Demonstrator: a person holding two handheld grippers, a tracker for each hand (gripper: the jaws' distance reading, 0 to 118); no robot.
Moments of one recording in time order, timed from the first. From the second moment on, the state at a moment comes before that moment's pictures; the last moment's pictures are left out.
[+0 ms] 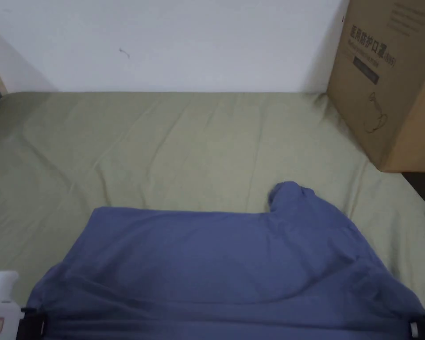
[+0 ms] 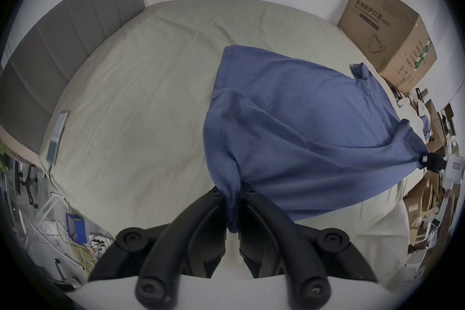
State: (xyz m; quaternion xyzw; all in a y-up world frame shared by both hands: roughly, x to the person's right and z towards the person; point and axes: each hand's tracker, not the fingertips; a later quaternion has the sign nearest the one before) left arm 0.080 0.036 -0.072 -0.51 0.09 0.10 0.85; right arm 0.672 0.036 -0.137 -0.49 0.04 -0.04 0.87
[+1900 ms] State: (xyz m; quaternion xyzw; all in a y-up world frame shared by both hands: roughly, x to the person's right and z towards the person) left arm 0.092 0.004 -0.239 -0.50 0.08 0.11 0.86; right arm 0.612 -0.022 -0.418 -0.51 0.08 0.06 0.85
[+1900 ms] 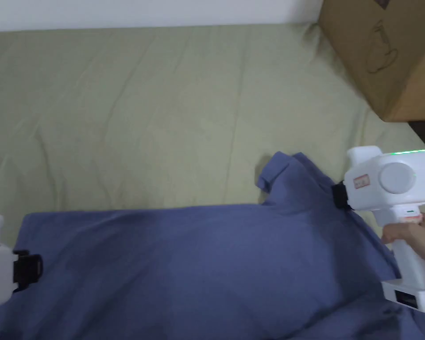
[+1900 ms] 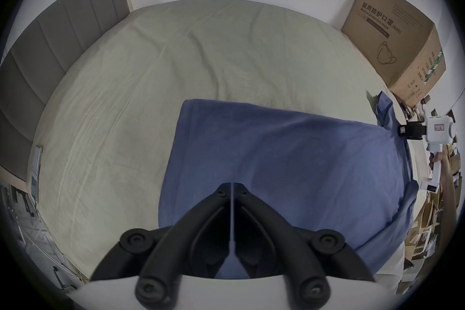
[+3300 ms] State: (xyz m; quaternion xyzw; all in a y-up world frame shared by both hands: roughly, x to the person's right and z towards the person) left arm 0.073 0.074 -0.227 -0.47 0.04 0.03 0.88; right arm 0.655 0.106 -0.267 -0.43 0.13 0.07 0.89
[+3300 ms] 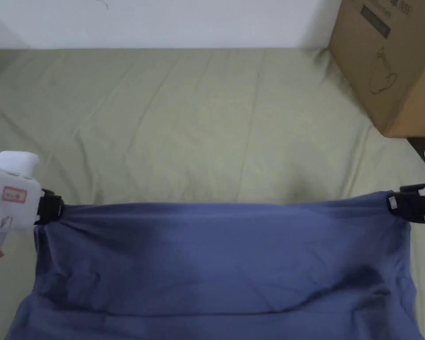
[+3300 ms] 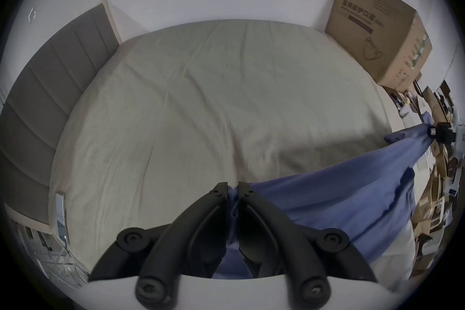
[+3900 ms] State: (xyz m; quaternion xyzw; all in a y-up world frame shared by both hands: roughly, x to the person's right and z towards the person) left arm 0.095 -0.012 -0.072 -0.51 0.06 0.09 0.85; right arm 0.682 -0.023 -0.105 -0.54 0.08 -0.06 0.84
